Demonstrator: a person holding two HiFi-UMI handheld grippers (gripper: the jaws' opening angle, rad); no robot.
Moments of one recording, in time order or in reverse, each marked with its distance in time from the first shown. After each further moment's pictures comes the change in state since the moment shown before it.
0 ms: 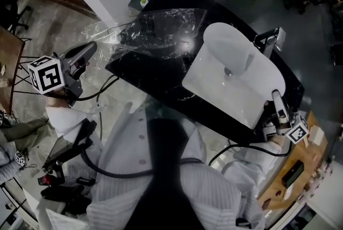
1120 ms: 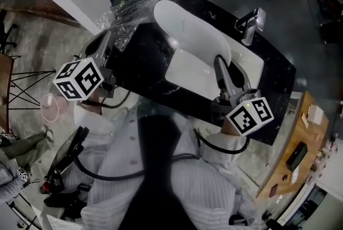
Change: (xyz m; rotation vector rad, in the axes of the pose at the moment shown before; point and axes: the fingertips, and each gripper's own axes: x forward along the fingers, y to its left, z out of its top) left arm 0.088 -0.063 0.019 0.040 -0.312 0.177; right arm 0.129 0.052 -0.046 -0.267 -0.066 -0.378
